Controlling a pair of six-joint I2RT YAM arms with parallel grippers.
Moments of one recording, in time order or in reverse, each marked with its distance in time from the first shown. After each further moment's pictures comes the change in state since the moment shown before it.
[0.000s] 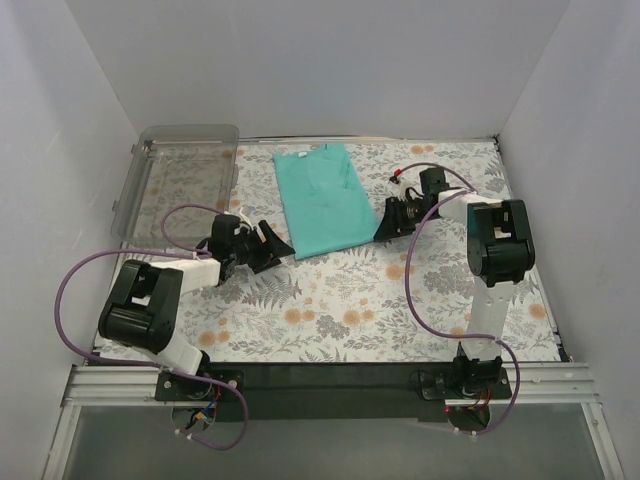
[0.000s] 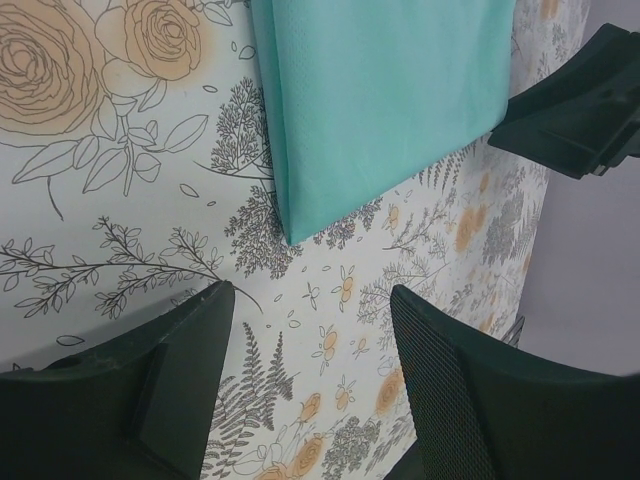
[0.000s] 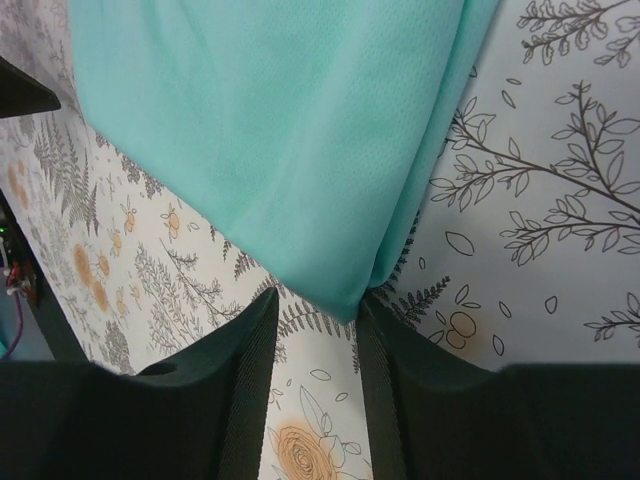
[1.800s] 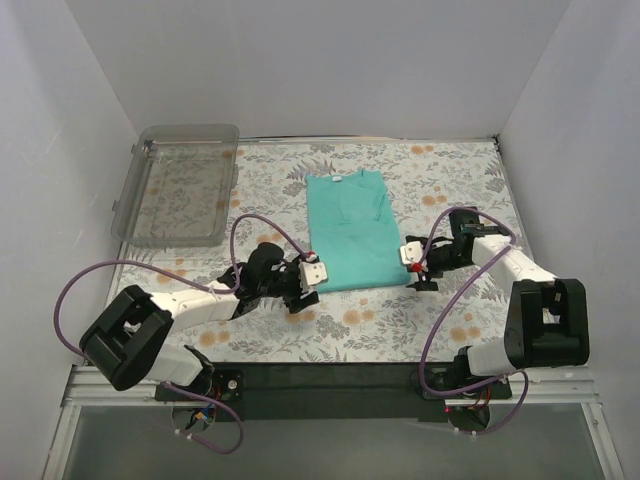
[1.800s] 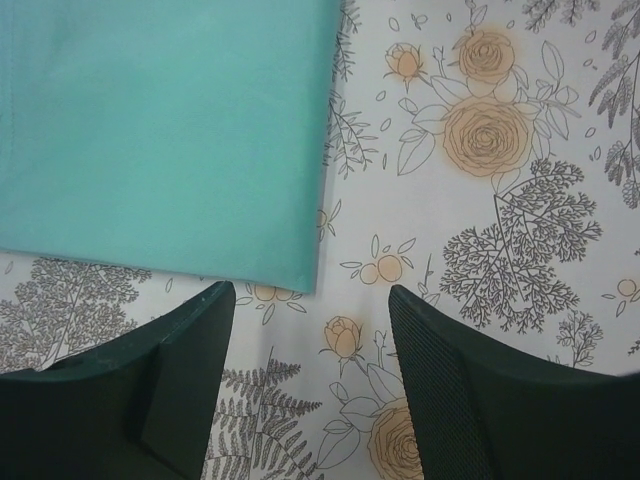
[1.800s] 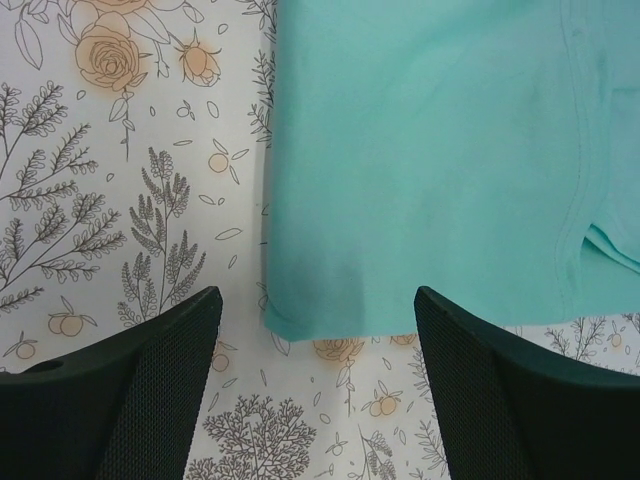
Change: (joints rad) left arm -0.445 -0.212 -0.098 -0.046 -0.003 1.303; right arm -0.071 -0.642 -0.494 -0.356 -0.044 -1.638
